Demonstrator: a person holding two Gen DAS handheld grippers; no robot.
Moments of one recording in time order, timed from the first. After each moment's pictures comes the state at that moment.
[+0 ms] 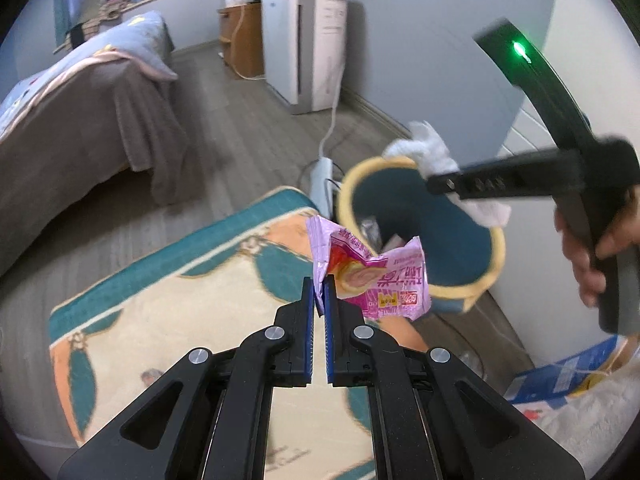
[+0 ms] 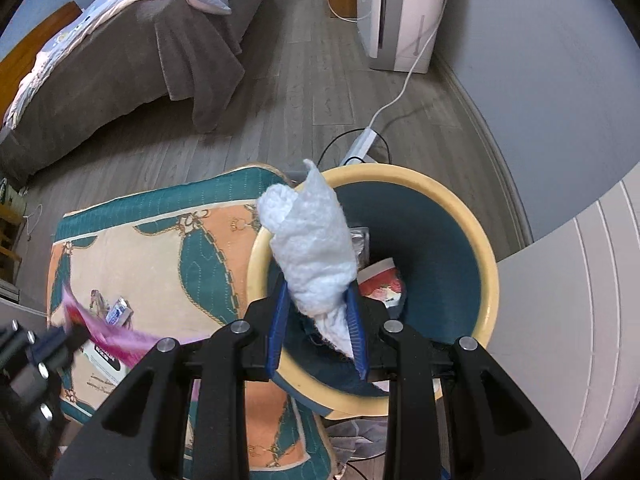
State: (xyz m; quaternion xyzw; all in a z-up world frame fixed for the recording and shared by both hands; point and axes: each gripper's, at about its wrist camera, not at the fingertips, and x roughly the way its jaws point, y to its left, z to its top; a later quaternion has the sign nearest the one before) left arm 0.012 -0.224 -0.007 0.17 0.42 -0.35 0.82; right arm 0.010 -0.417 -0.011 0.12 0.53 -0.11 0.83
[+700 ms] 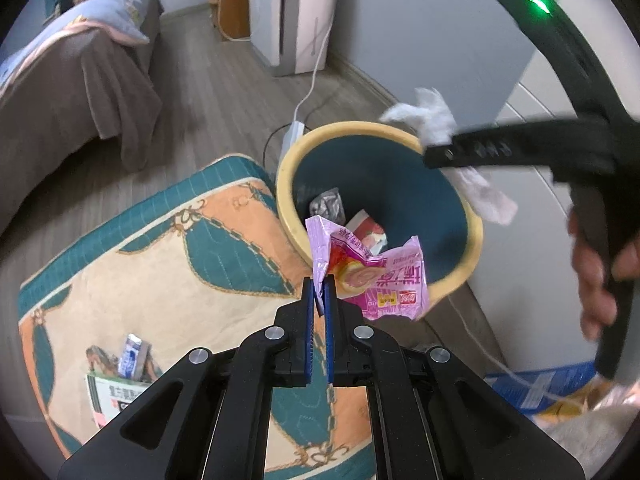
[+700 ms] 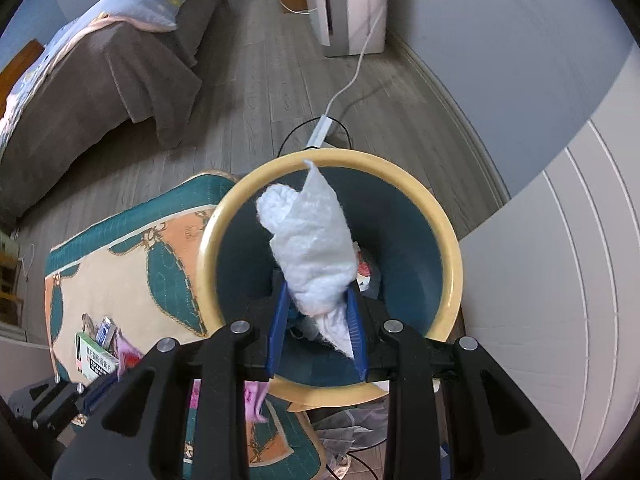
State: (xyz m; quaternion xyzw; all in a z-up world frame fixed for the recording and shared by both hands) left arm 0.006 -0.289 -0.030 0.16 0.49 -0.33 0.79; right arm -0.012 -0.469 -0.019 0.18 0.54 -0.16 0.81
